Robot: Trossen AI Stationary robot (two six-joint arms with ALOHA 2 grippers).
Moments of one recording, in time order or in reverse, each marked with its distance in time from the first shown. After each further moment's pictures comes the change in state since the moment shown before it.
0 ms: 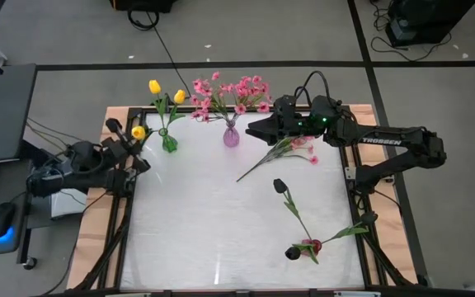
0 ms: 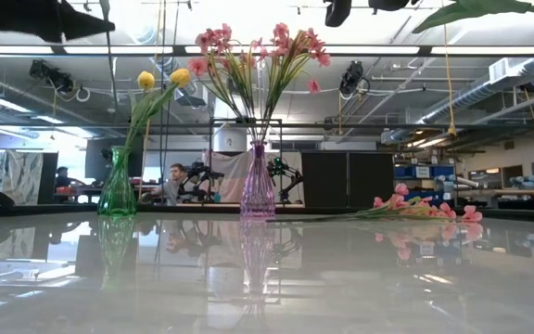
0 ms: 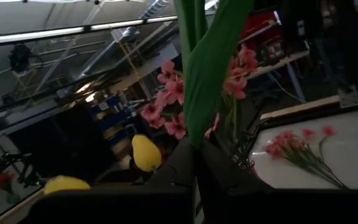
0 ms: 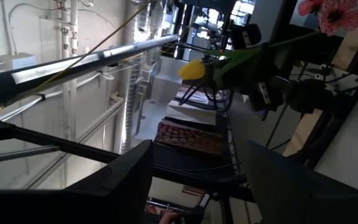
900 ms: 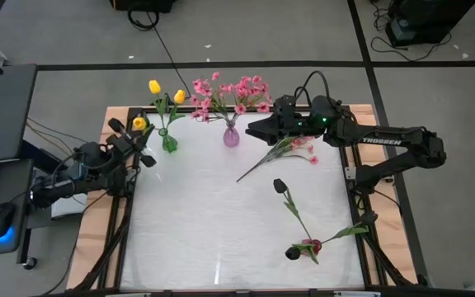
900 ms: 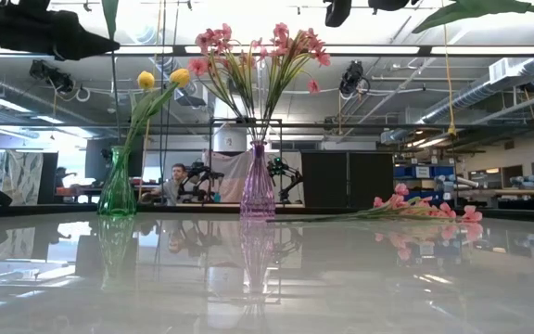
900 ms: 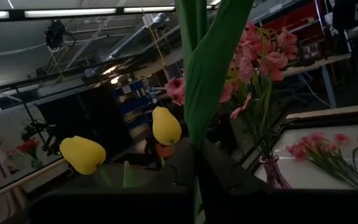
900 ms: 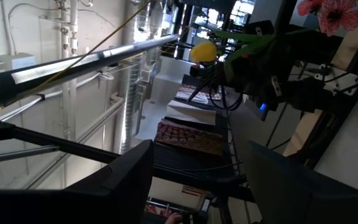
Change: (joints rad) left arm 0.166 -0.016 -0.106 0.110 0.033 -0.102; right arm 0.000 0.000 0.000 -0.001 0.000 0.000
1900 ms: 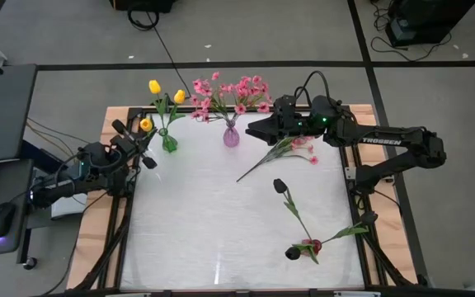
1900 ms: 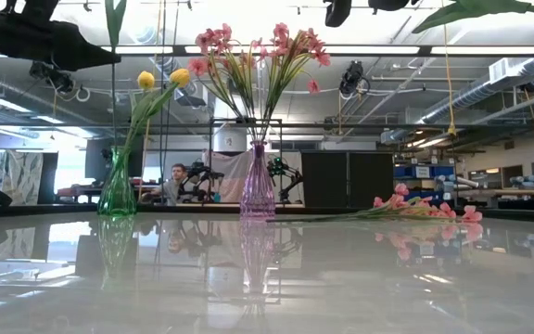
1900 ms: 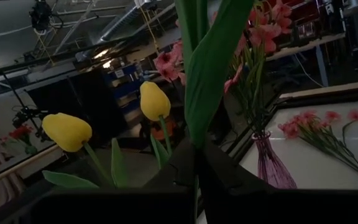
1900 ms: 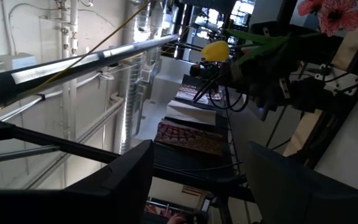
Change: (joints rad) left arm 0.000 0.000 0.000 -0.097 -0.005 -0.039; right arm 0.000 0.000 0.000 0.001 0.000 0.000
